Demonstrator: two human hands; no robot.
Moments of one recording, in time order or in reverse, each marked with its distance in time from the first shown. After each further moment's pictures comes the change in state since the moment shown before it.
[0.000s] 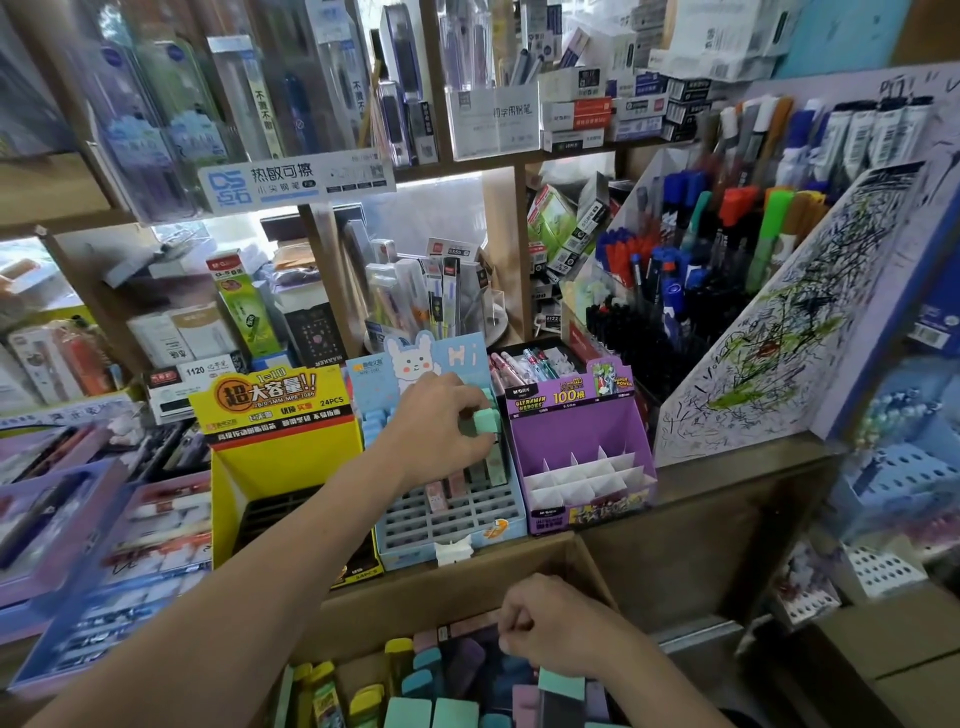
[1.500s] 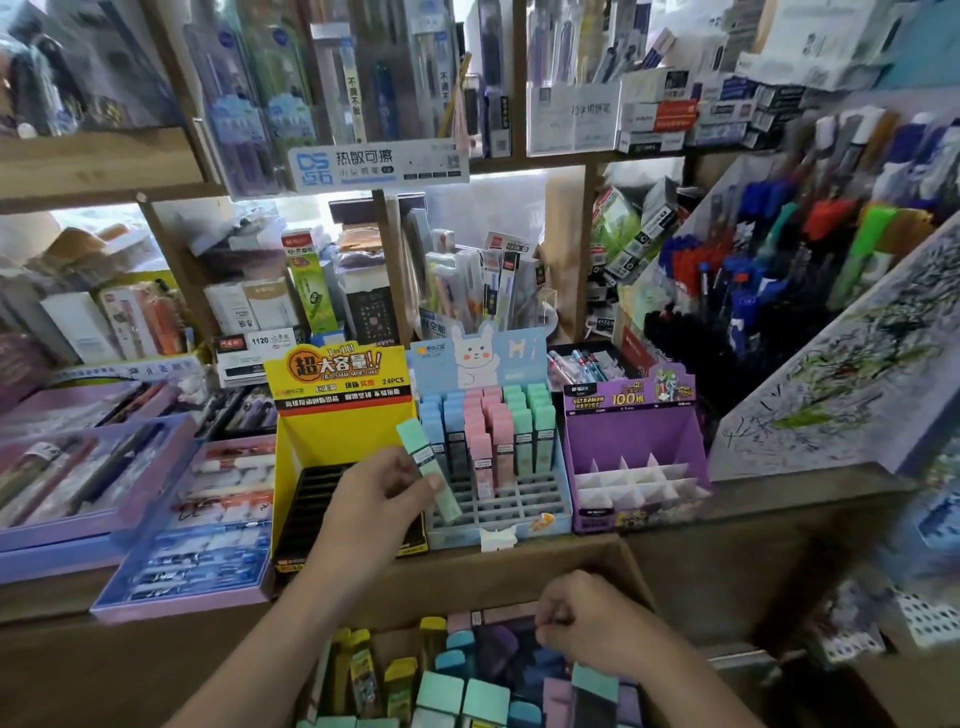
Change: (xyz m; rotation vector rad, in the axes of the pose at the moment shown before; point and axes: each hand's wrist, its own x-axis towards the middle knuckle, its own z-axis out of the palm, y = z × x) left_hand -0.132 -0.040 0.000 -0.680 0.258 -0.517; right_hand 0.010 0.003 0.006 -0.033 -0.003 0.083
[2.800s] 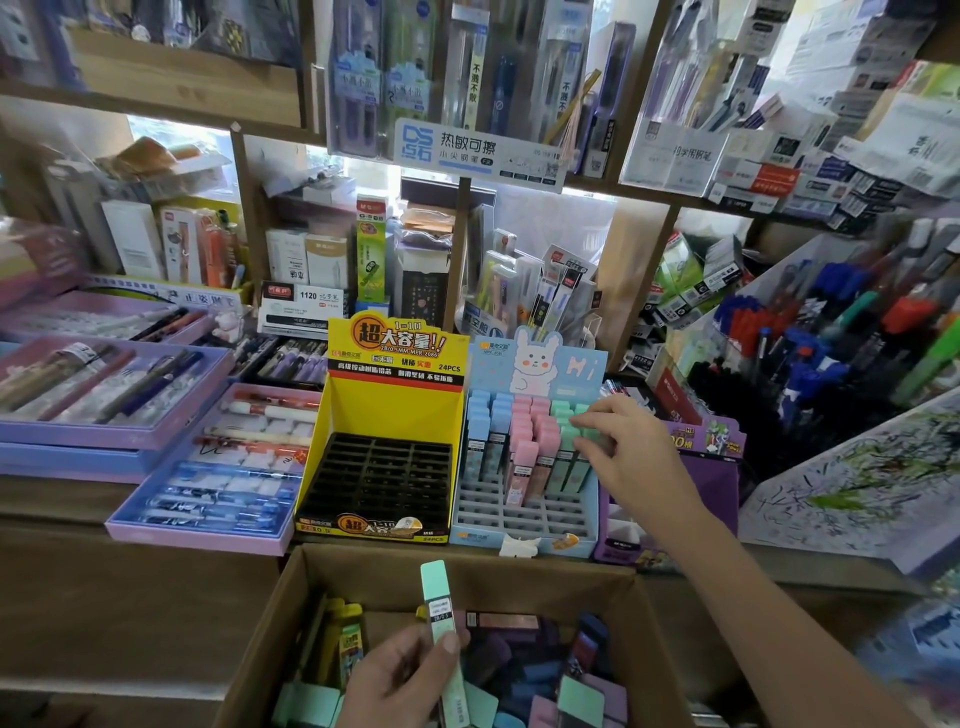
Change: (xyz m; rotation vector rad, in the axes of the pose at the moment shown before) left_hand -0.125 -0.052 0.039 -0.603 0.037 -0.540; right_hand 0.021 -0.098 -0.114 -0.350 0.740 -0.583
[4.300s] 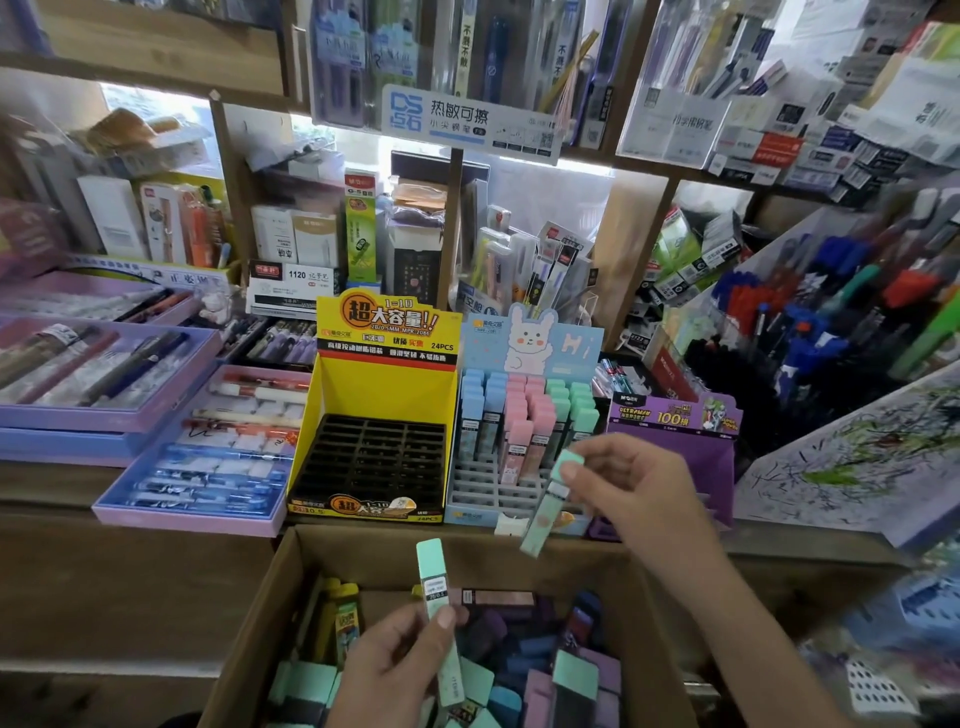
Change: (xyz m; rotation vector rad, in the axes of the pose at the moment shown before) left_hand 0.000 -0.004 0.002 0.022 -0.032 -0.027; right_hand -0.062 -0.034 -0.008 0.702 -0.077 0.386
